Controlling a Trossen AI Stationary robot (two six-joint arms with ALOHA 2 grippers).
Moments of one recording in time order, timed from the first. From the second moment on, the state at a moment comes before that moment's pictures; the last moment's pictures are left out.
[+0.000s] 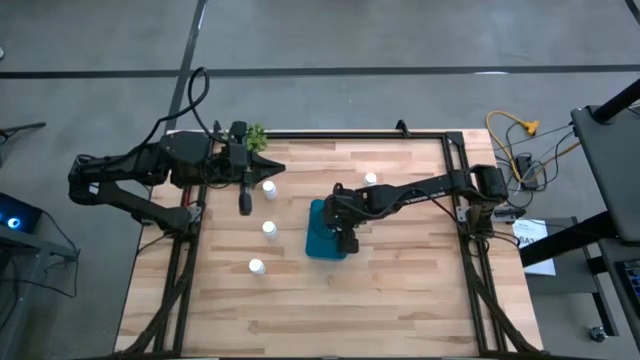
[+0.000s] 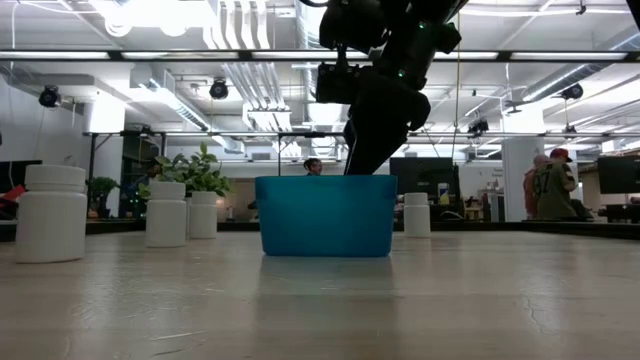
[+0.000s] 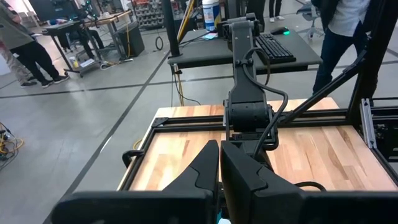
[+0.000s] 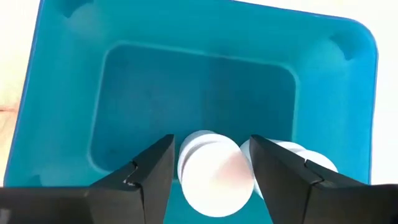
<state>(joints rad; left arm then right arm) -0.06 1.09 1.45 -0.55 -0.25 0.09 0.02 1.87 1.30 -0.55 0.03 -0.01</state>
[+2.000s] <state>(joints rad) -0.06 1.04 1.45 -0.61 -0.32 0.15 -0.29 1.55 1.38 -0.59 0.16 0.03</state>
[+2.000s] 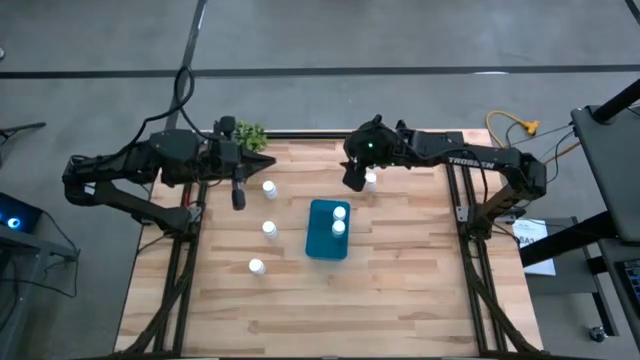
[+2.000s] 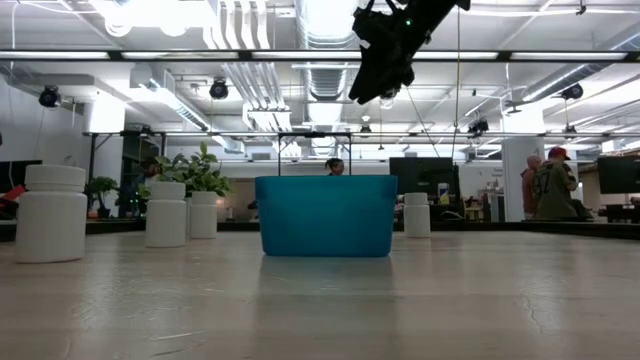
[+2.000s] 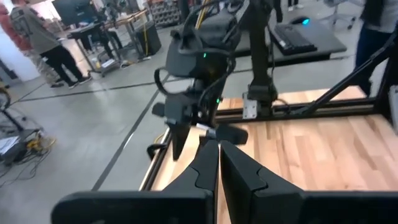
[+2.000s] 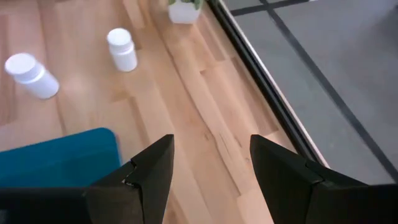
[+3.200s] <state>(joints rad) -0.06 0.60 1.09 -0.37 -0.26 0.06 -0.48 1.55 1.43 -0.75 -0.04 0.05</state>
